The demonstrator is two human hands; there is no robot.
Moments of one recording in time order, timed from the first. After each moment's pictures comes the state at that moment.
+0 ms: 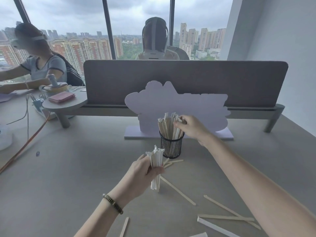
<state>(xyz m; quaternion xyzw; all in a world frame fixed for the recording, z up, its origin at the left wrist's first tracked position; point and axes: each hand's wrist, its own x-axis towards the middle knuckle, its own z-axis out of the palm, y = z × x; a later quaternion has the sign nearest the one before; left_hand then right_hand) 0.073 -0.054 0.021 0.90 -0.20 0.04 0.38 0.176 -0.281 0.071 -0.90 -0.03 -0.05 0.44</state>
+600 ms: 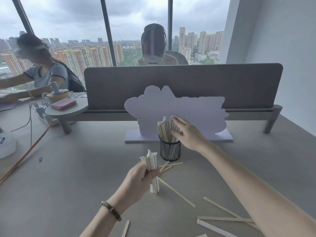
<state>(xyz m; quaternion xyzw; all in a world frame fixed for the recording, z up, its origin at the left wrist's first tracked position) 0.069 -0.050 0.012 0.87 -0.16 0.01 0.46 0.175 -0.288 0.052 -0.95 -0.14 -0.10 0.25</state>
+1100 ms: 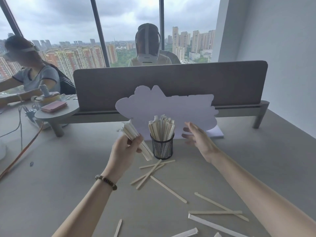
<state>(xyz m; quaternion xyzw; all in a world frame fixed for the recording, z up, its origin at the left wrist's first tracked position) 0.114 -0.059 0.059 0.83 -0.06 0.12 0.55 0.126 -0.325 0.041 -0.74 0.02 -0.04 0.68</state>
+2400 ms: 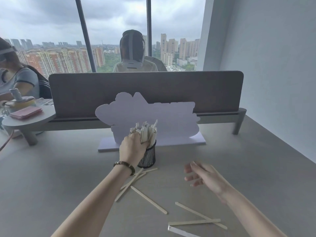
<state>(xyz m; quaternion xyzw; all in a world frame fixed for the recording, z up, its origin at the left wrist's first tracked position) 0.168 -0.147 0.052 0.94 -0.07 0.15 0.30 0.037 -0.382 0.004 -0.75 0.08 0.02 0.65</state>
